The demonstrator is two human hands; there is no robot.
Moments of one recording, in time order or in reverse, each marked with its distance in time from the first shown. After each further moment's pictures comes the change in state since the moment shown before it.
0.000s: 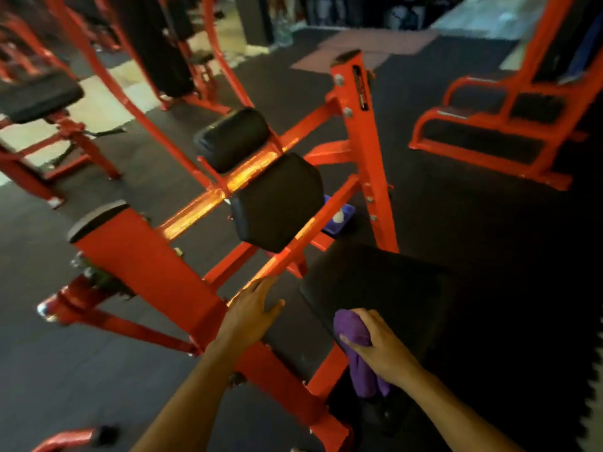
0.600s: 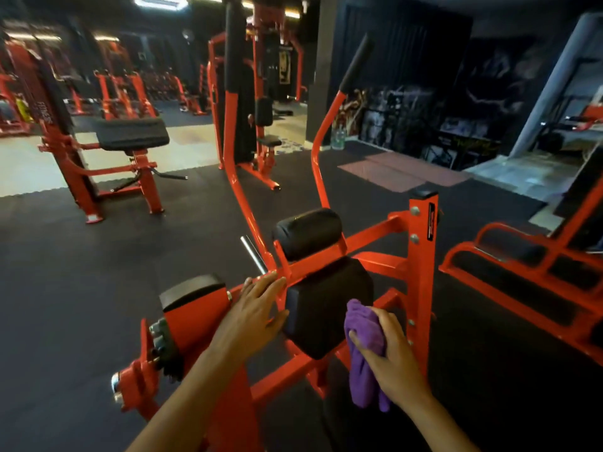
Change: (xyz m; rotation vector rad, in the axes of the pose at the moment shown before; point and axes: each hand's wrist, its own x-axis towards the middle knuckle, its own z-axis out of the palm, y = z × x) left_hand 0.074 -0.063 -0.173 0.070 0.560 0.274; right_hand 0.134 -0.209 -0.043 0.106 0.284 -0.523
